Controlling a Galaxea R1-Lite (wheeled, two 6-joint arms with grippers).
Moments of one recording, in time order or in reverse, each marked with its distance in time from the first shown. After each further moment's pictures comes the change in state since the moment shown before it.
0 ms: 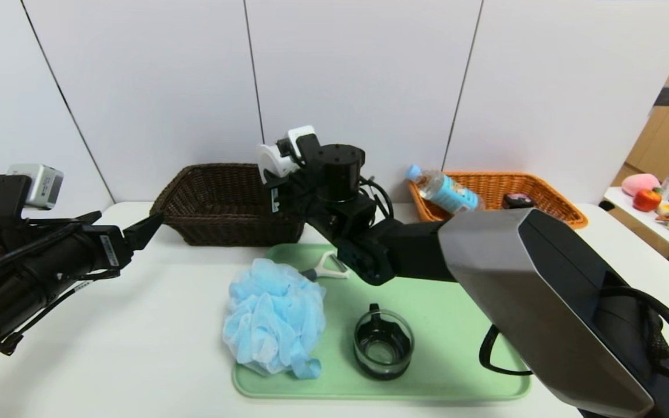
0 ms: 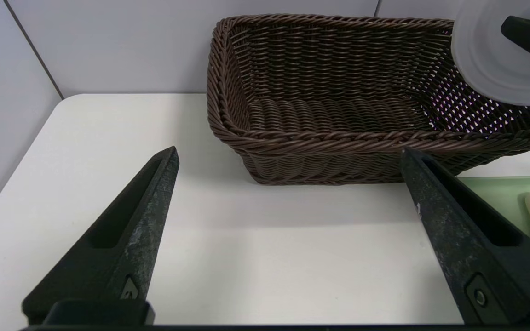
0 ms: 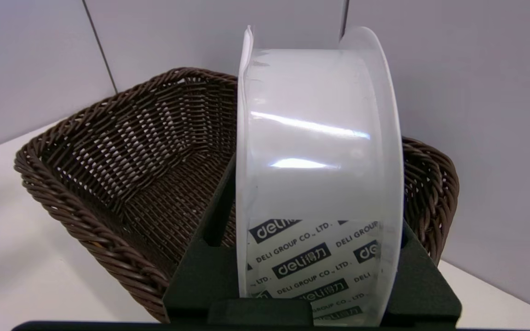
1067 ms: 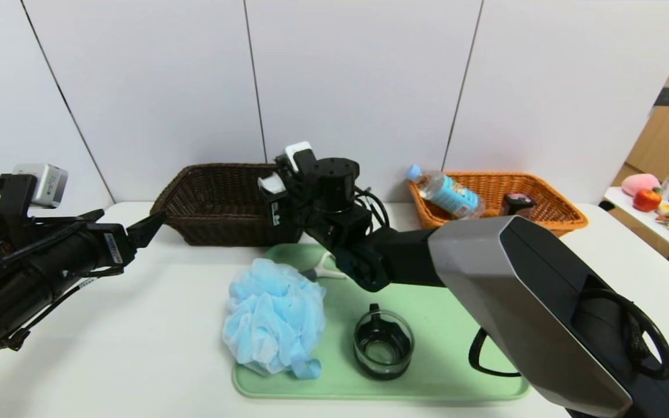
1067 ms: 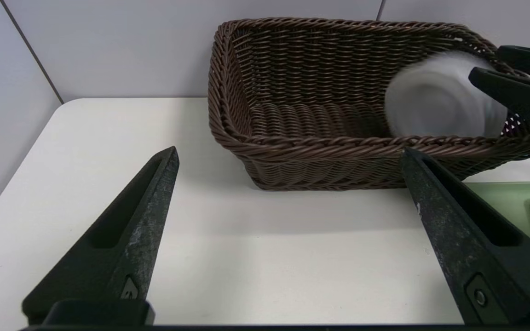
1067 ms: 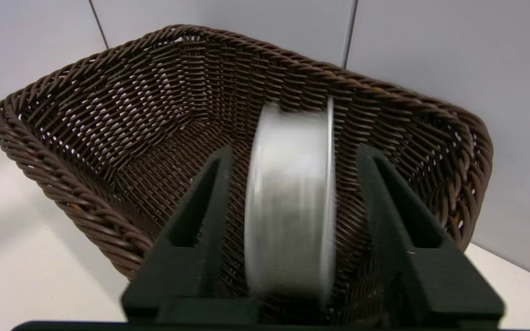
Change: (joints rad) left arm 0.001 0.030 -0.004 -0.036 0.000 0.004; right arm -0.004 0.036 0.000 0.020 0.019 -0.001
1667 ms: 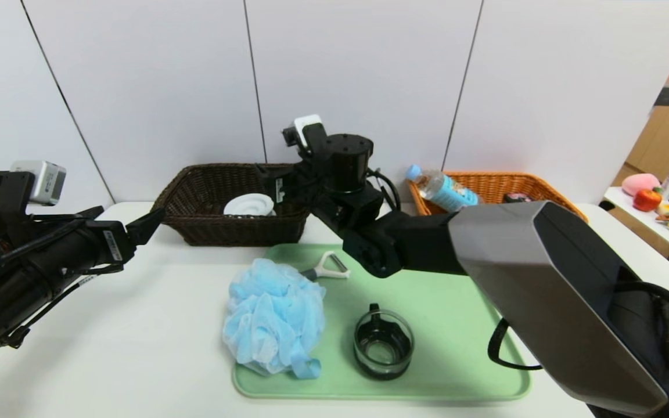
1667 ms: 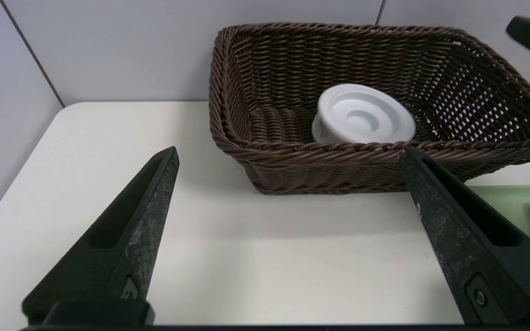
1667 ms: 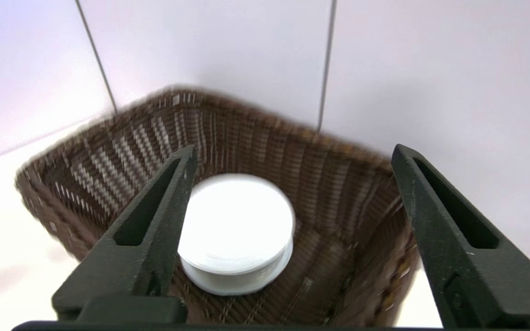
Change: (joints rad) left arm 0.000 -0.002 -0.007 -0.014 -0.002 0.000; right arm -0.012 -0.074 0.002 -0.027 -0.014 -0.006
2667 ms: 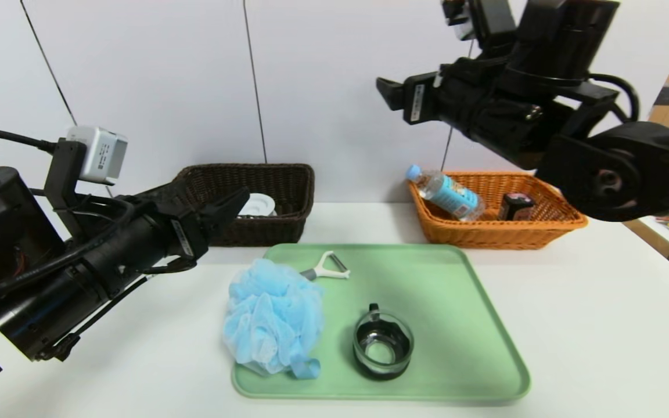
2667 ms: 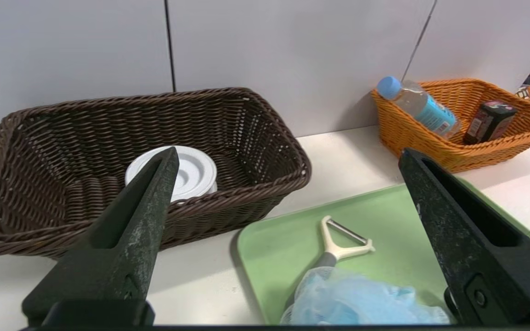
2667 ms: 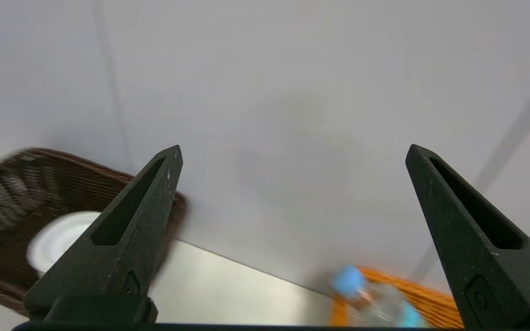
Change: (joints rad) left arm -0.447 -0.069 -0.095 0.033 0.116 -0.047; right arm -0.208 -0.624 0.528 0.074 -0.116 -0.122
